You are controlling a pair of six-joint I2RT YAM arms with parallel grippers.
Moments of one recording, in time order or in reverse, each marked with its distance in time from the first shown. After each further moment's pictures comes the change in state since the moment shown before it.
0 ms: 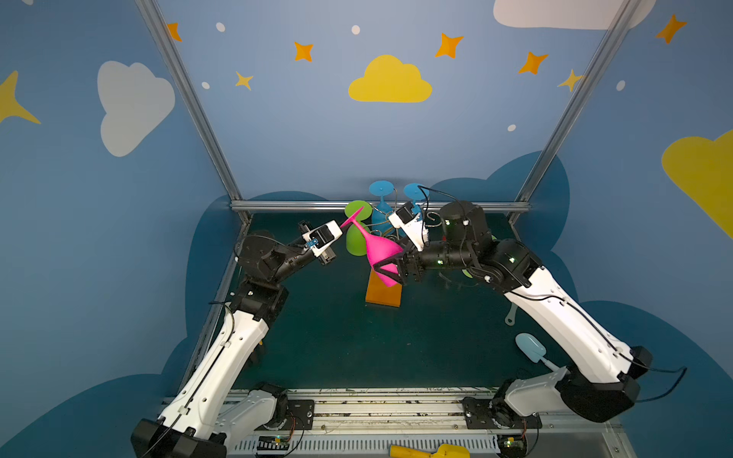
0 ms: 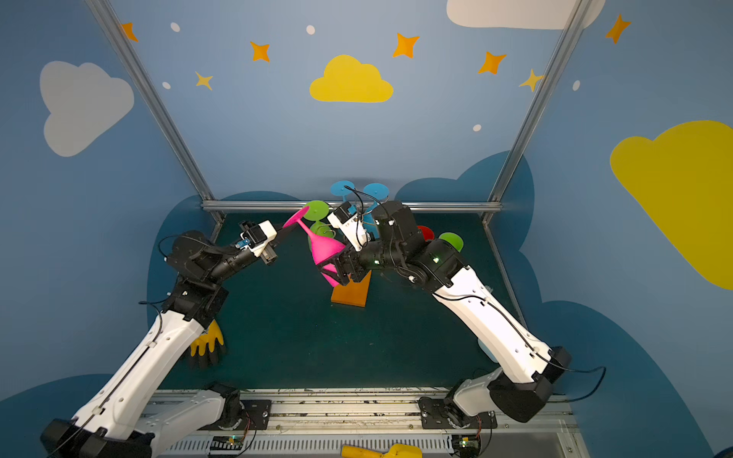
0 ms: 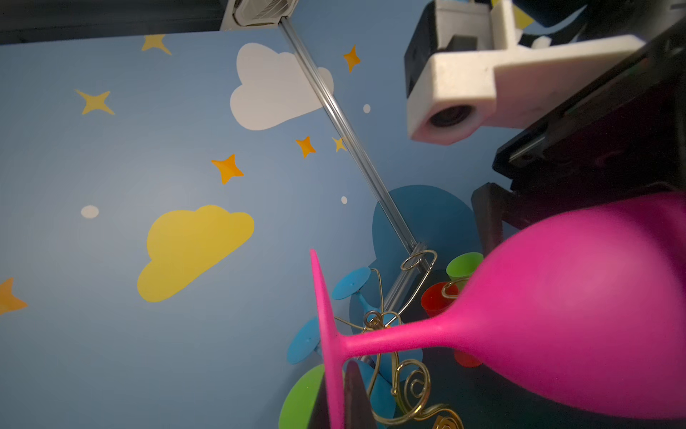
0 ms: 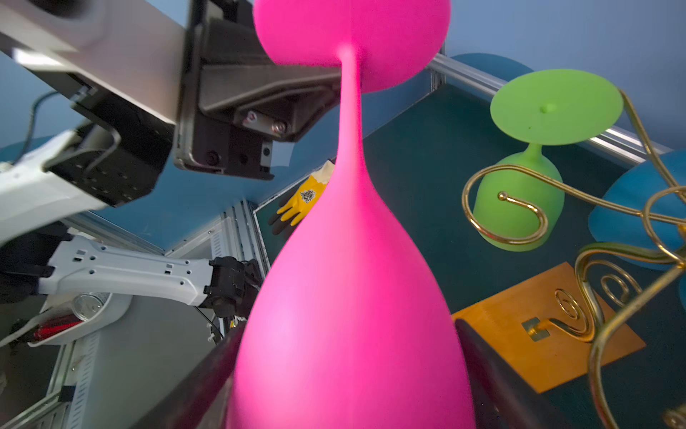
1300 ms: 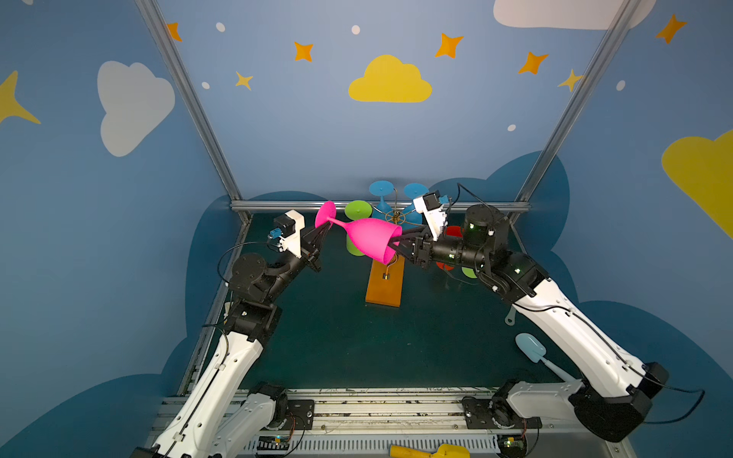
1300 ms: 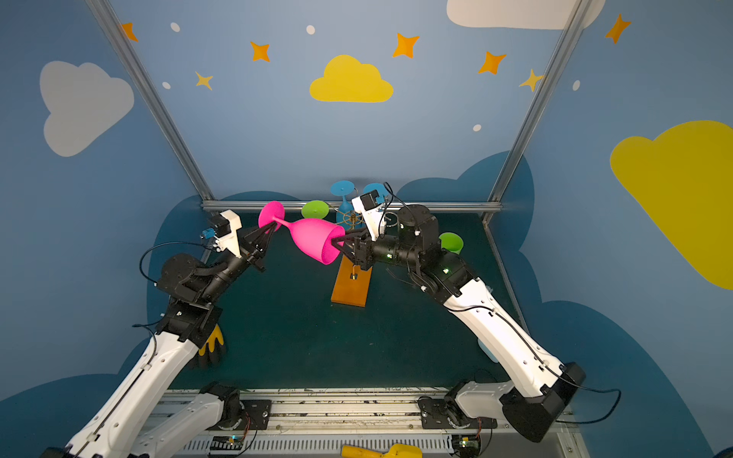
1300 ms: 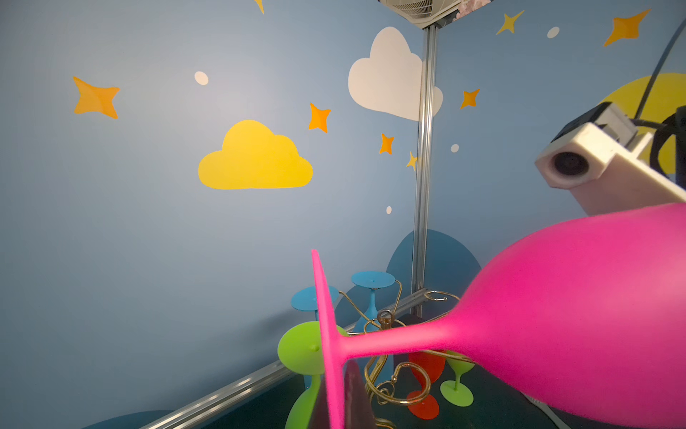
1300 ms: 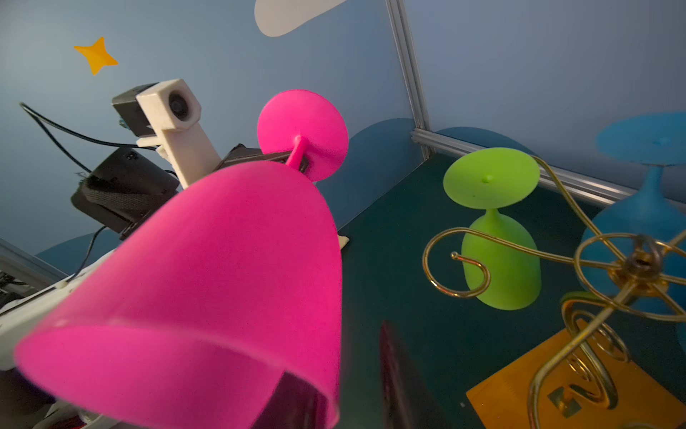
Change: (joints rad) left arm 0.039 -0.095 -0.107 0.063 -0.187 -0.507; right arm -0.064 -0.061 -0.167 0.360 -0.023 0.191
